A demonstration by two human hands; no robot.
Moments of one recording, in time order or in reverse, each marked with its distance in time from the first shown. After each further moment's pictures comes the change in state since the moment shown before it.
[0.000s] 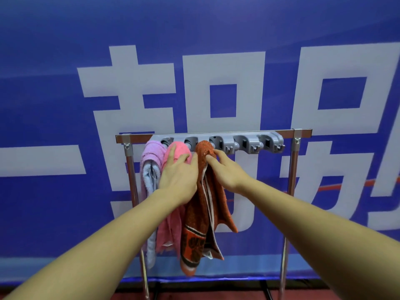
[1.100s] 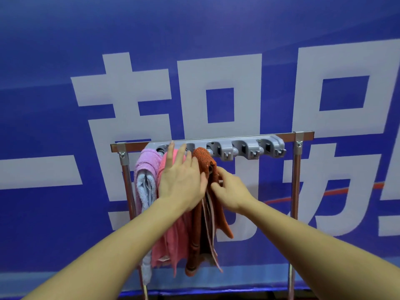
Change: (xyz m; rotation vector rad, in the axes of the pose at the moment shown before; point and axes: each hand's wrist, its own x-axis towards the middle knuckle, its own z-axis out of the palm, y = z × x) left_hand 0.012 0.013 -0.007 0.095 0.169 -0.061; right_hand 0.006 0.046 0.013 -0.076 0.063 -0.137
